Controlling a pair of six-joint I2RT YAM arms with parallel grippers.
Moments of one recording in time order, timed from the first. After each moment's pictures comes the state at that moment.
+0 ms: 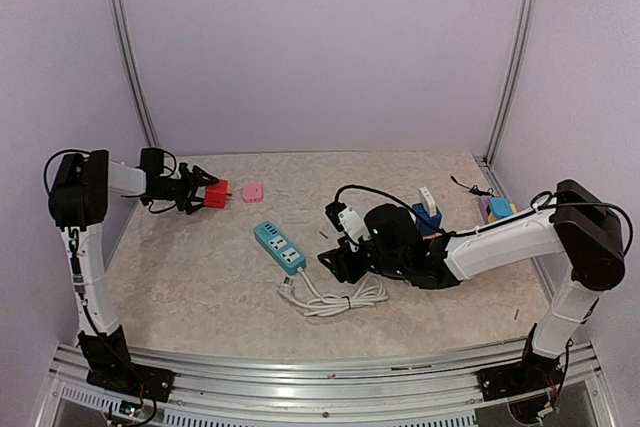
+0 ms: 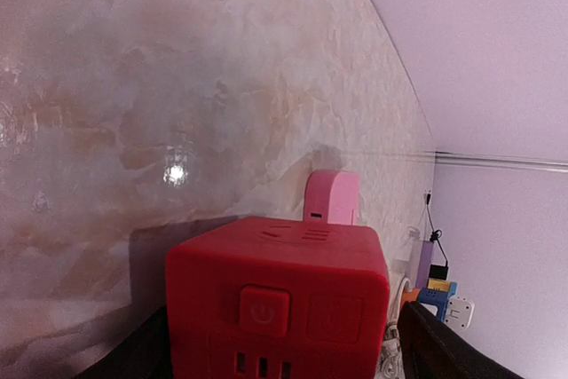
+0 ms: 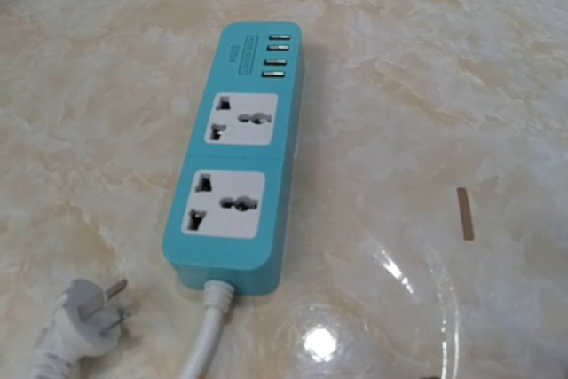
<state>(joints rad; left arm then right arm) 0.08 2.20 1.40 0.04 0.80 -0.73 0.99 1.72 0.87 0.36 0.10 0.12</state>
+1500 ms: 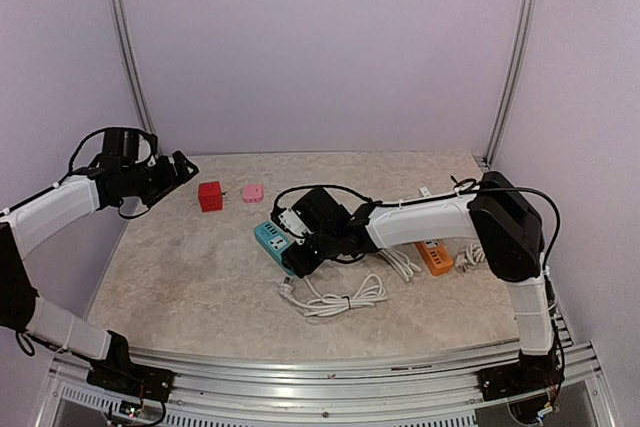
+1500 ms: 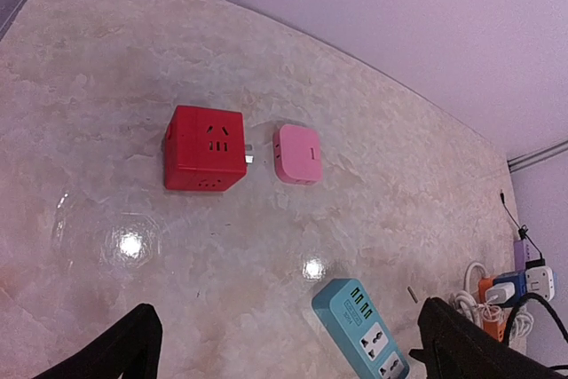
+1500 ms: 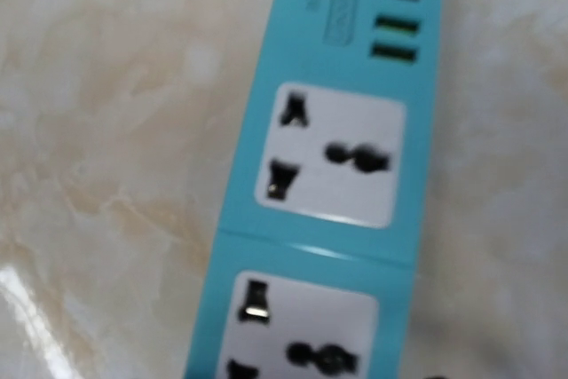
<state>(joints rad) -0.11 1.32 0.98 -0.26 0.20 -0.52 1.00 2.16 1.54 -0.20 0.04 0.06</state>
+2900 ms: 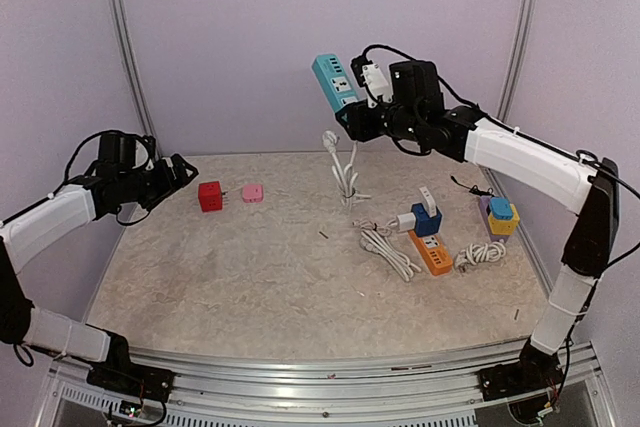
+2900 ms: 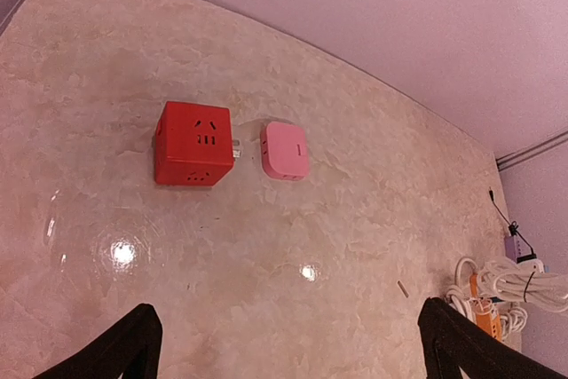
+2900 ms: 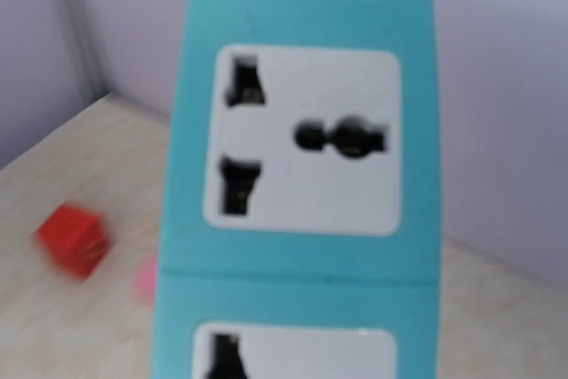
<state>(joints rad) -0.12 1.25 0.92 -0.22 0.20 -0.53 0.72 1.76 1.69 -0.20 0.09 0.05</state>
